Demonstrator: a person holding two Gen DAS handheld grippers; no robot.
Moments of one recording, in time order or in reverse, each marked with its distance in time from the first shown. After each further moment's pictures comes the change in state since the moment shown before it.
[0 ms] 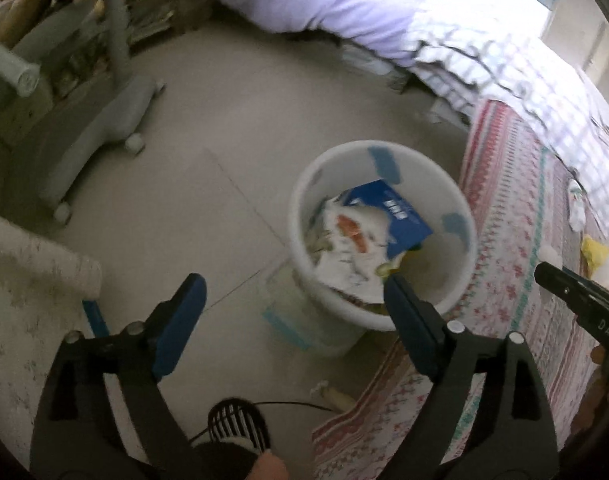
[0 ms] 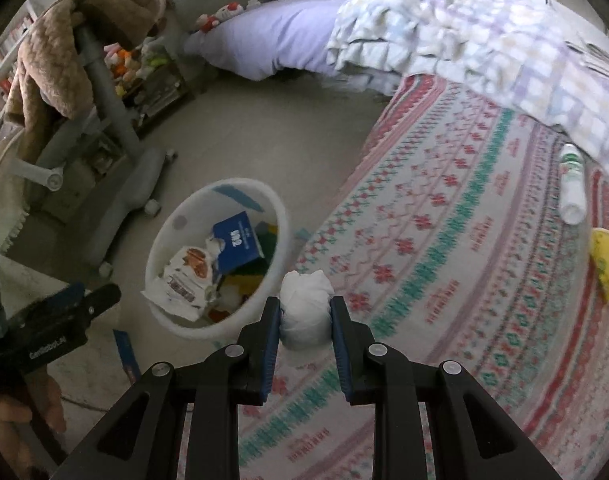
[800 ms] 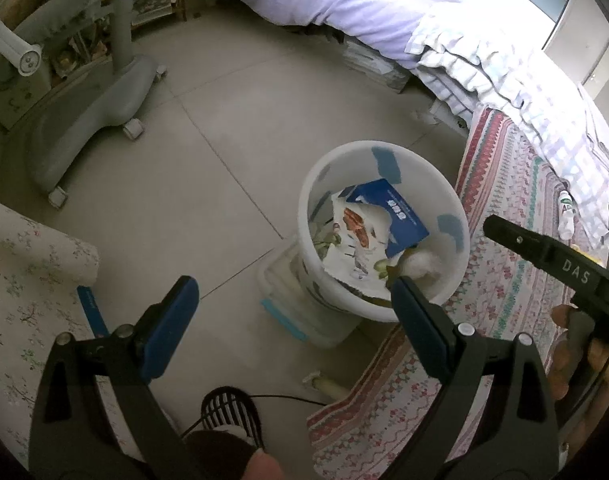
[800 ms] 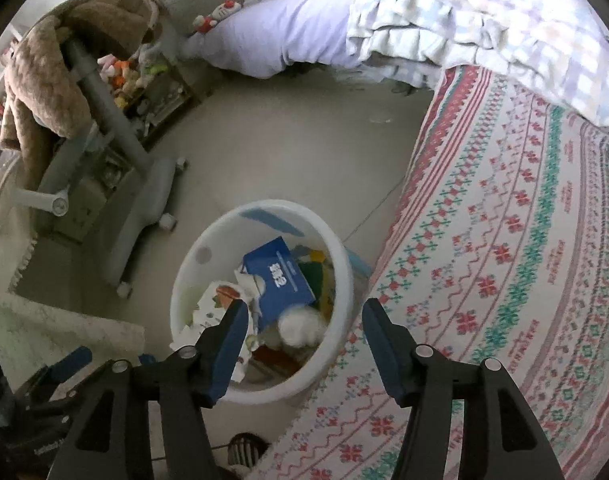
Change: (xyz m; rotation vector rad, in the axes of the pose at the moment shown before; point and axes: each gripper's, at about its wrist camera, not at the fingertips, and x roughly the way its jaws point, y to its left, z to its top) left arm -0.010 0.011 0.003 -0.025 0.022 -0.049; right arm 0.036 0.029 0.034 0.069 0.018 0.057
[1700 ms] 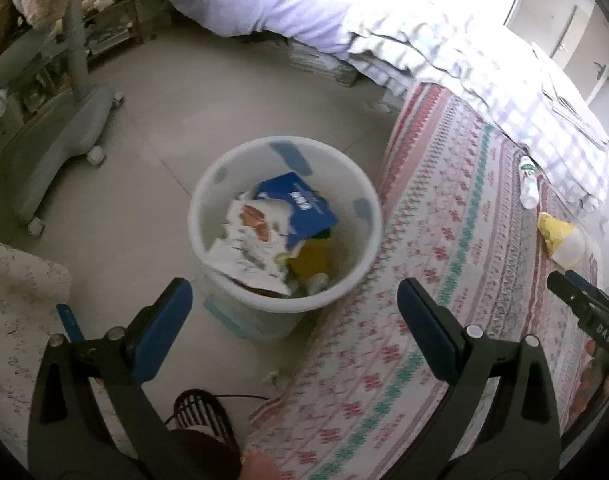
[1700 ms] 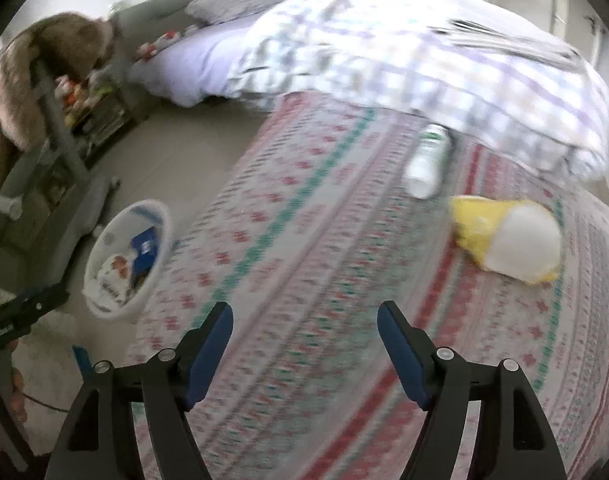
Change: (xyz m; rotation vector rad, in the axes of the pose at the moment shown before) left arm -0.010 -0.093 -0.015 0.120 -0.020 -0.047; right arm -0.129 -0.139 -0.066 0.037 -0.105 -0.248
